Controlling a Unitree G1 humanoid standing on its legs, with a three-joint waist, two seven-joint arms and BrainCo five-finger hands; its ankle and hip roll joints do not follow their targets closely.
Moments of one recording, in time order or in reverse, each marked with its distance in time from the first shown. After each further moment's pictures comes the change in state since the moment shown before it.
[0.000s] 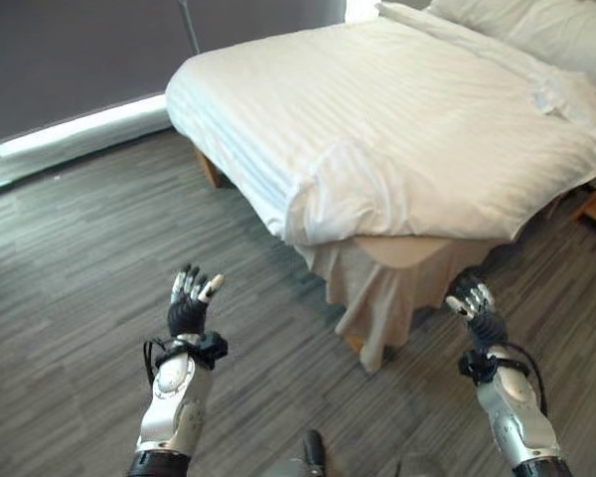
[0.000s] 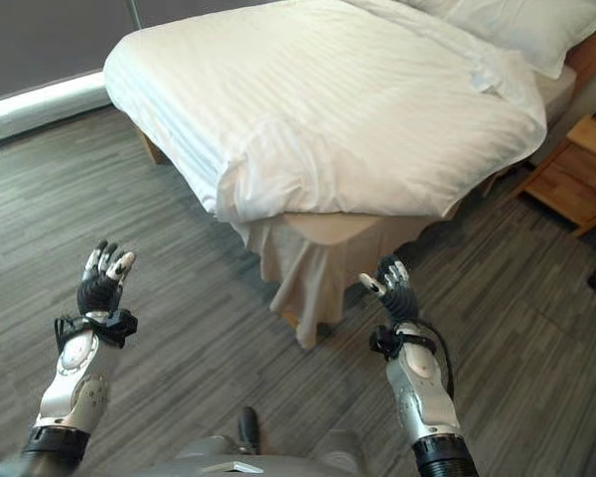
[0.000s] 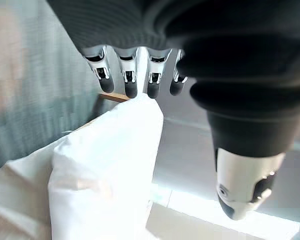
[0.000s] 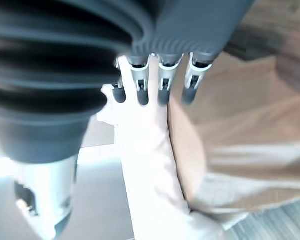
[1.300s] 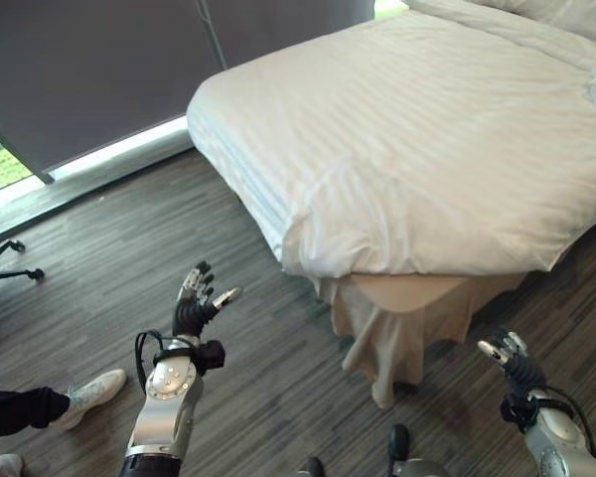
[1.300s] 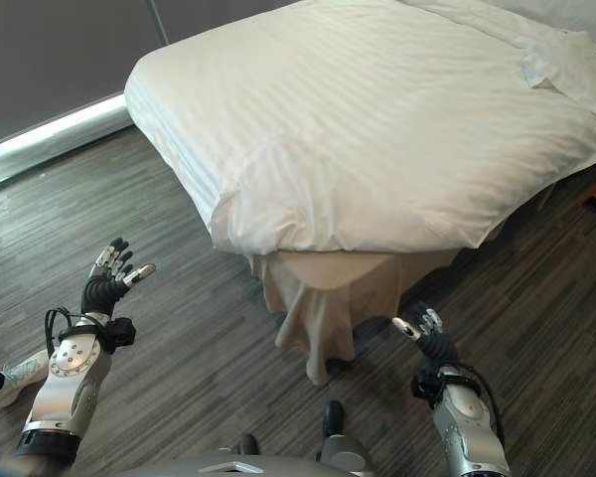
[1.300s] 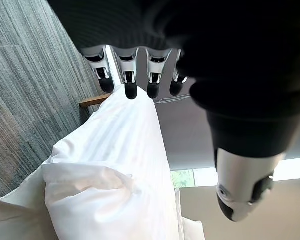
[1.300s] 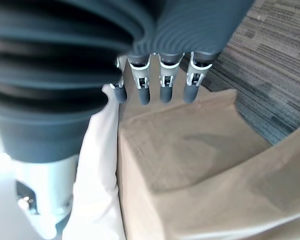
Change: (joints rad) left arm -0.001 0.035 0.038 0.027 0.216 0.044 -0.095; right arm 0.124 -0.104 -0.115 0.133 -0.001 0.070 0.146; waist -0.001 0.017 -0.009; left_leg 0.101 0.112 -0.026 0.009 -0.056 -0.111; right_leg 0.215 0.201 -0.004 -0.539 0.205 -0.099
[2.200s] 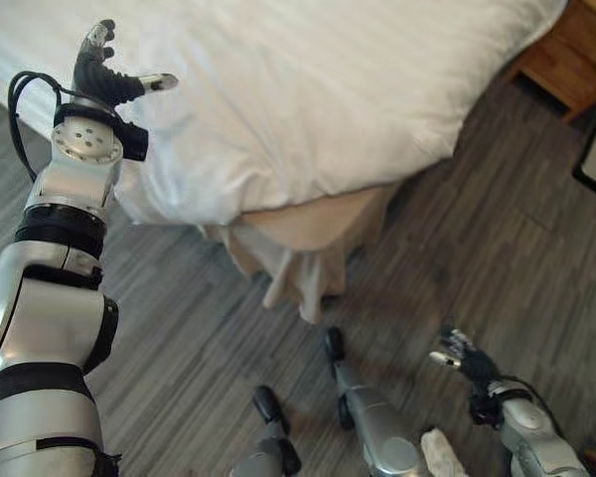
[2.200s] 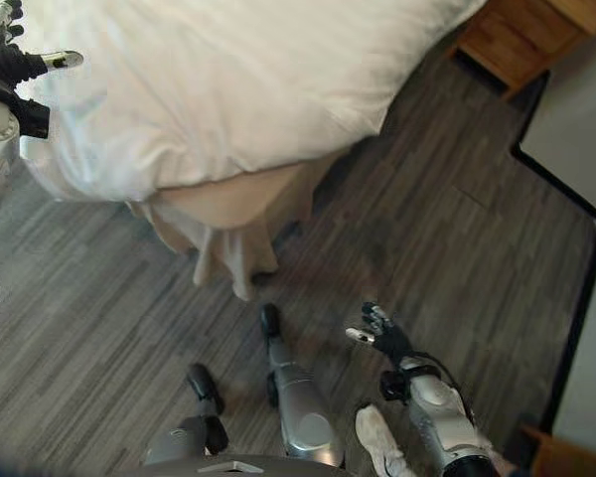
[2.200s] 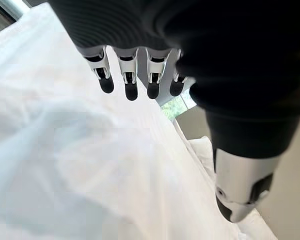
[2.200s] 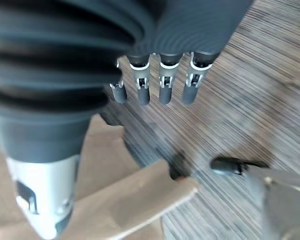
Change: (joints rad) left arm -1.296 0.473 -0.564 0.846 0.000 0.019 0.071; right arm -0.066 -0.056 0.292 -0.021 -0.064 0.005 0.055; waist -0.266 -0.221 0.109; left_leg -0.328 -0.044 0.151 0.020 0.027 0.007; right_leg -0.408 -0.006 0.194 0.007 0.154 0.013
